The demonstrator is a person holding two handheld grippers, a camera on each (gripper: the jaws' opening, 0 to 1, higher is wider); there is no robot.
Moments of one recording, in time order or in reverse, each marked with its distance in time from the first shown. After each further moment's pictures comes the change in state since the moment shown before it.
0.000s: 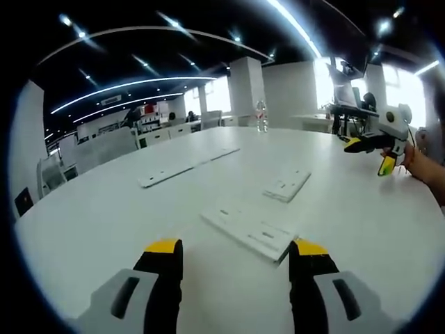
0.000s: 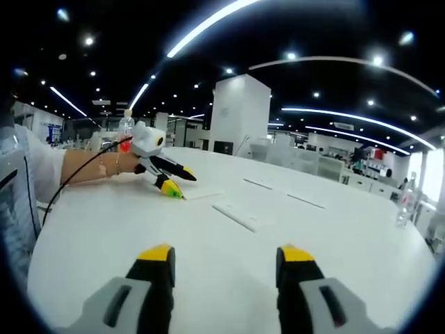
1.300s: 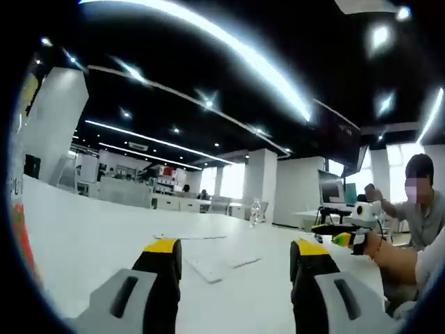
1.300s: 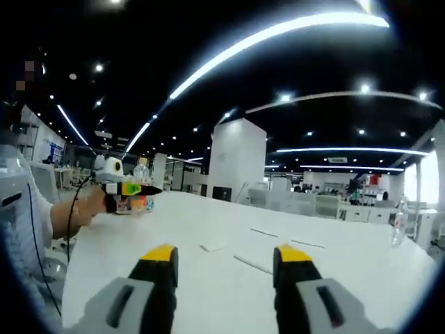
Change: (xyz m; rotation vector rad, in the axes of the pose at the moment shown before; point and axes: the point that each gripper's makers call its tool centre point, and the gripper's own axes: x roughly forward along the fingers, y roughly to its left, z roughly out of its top) left arm -0.180 -0.062 0.052 -0.246 -0.604 0.068; right arm -0.057 0.053 0.056 0.015 -0.340 -0.016
